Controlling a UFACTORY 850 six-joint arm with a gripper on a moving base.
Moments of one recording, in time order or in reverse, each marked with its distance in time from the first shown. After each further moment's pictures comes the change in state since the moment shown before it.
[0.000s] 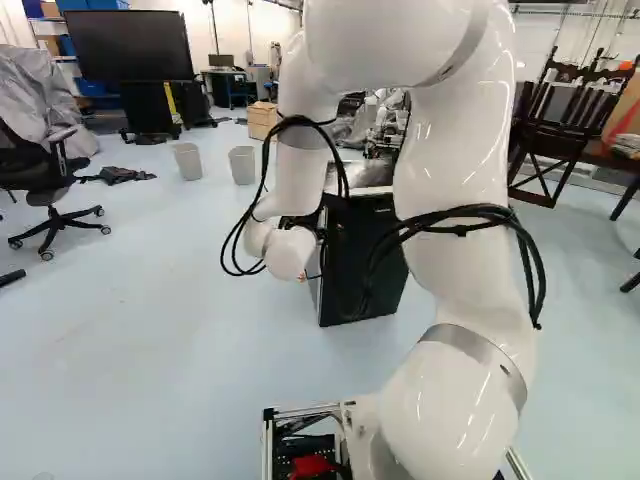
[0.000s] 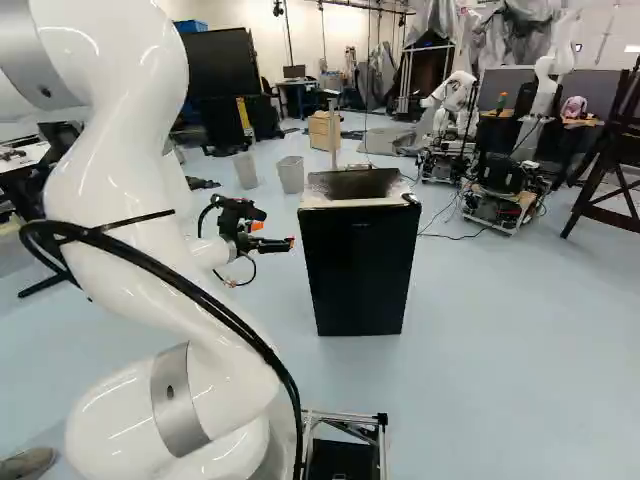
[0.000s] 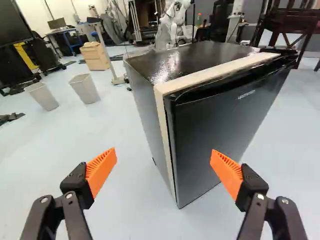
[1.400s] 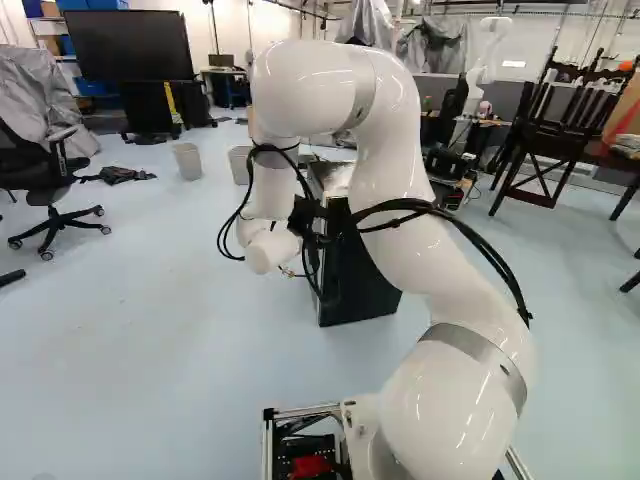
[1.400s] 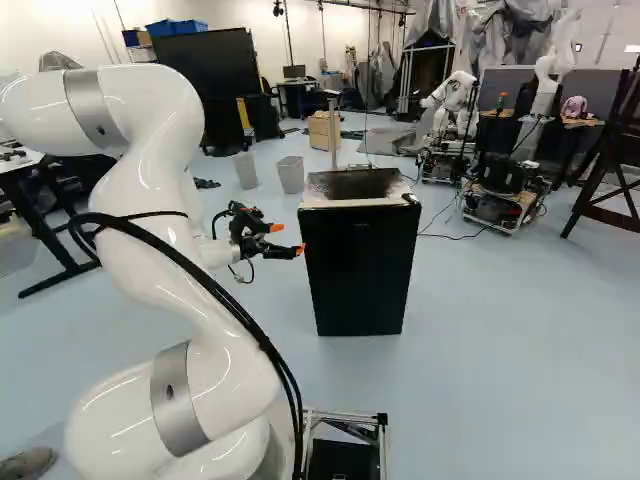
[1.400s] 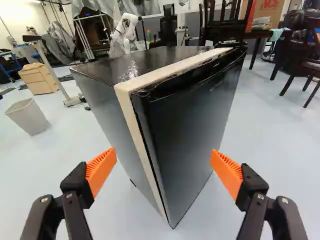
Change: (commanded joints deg) arm -1.1 -15.7 -15.4 15.8 5.8 0.0
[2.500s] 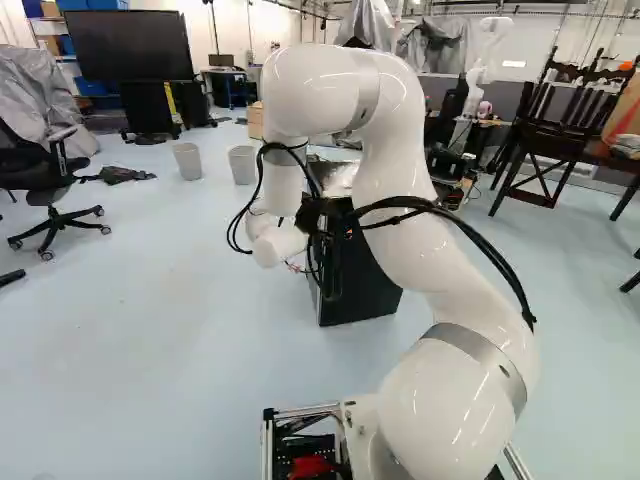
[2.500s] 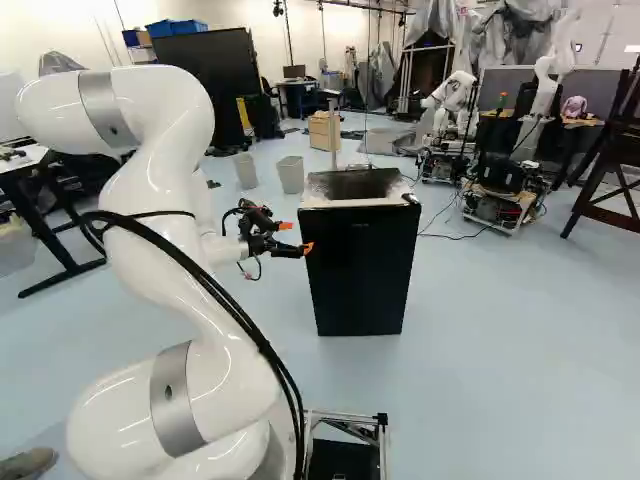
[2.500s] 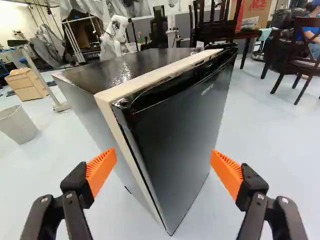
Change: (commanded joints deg) arm -3.4 -0.5 -1.0 0.0 0.2 0.0
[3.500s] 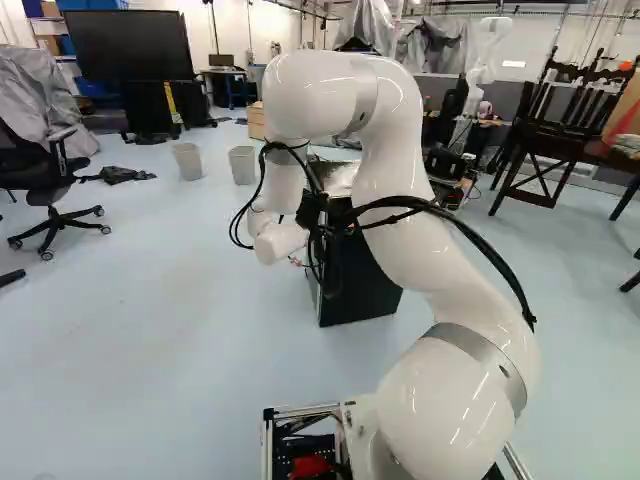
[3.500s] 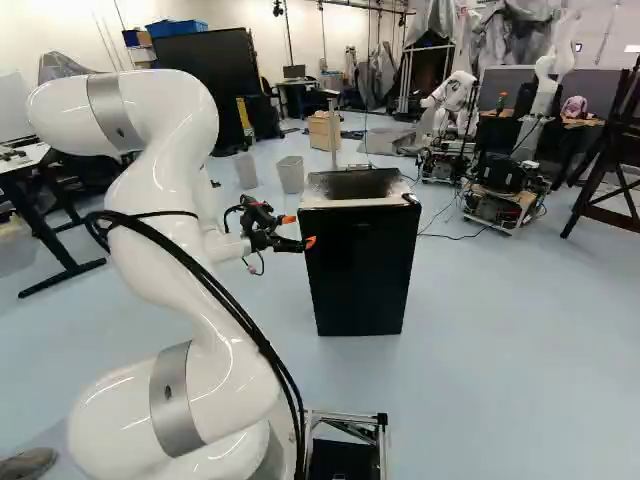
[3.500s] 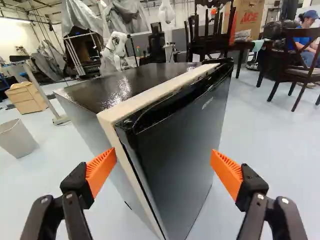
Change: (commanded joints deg) arm -0.9 -1.1 -2.2 0.0 4.0 0.0
